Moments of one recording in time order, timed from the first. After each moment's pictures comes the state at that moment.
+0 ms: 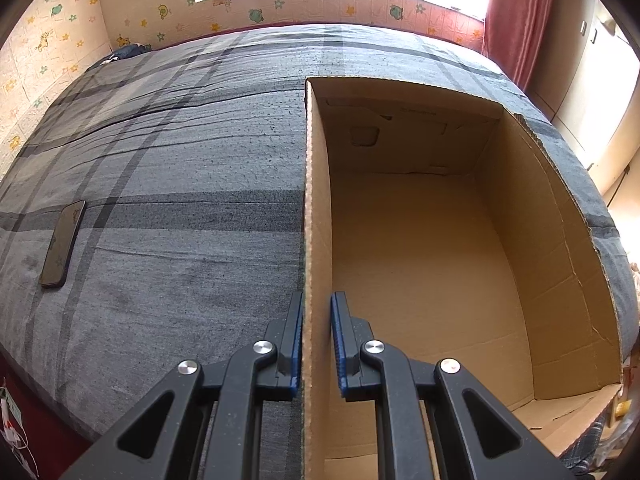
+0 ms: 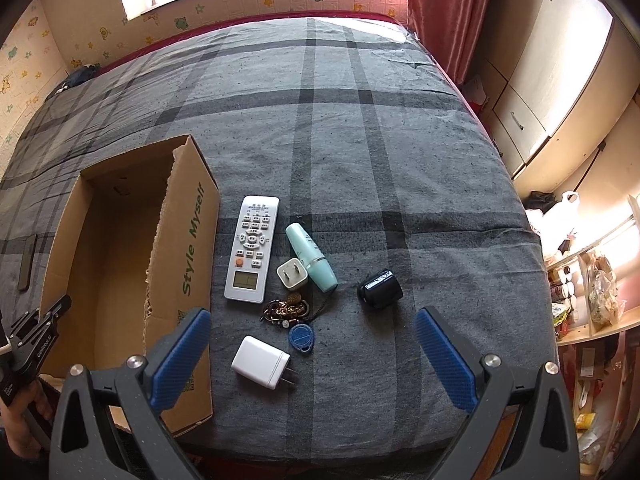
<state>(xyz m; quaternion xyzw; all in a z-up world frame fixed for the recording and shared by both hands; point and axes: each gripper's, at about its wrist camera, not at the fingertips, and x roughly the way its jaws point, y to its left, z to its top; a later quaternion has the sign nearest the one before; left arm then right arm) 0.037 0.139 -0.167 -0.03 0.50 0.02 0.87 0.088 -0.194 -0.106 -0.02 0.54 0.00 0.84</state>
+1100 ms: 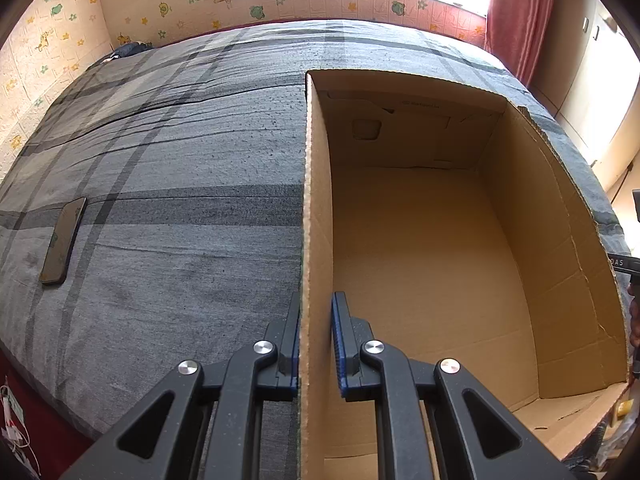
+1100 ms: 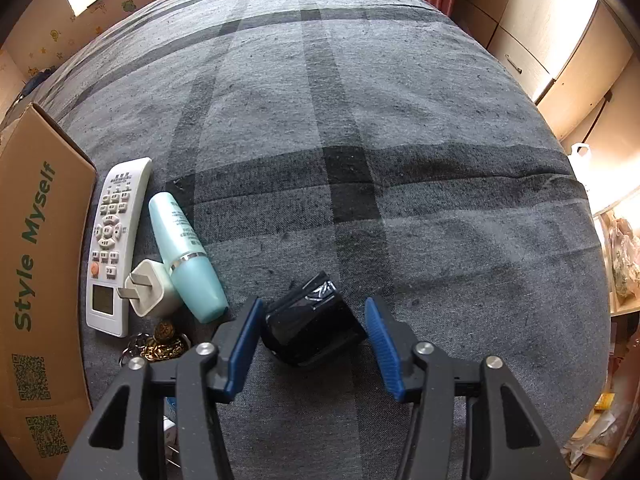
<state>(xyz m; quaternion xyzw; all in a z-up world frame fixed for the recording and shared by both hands) 0.037 0.139 -0.172 -0.02 0.50 0.03 0.86 0.145 -0.268 -0.244 0.03 0.59 -0.02 0.81</state>
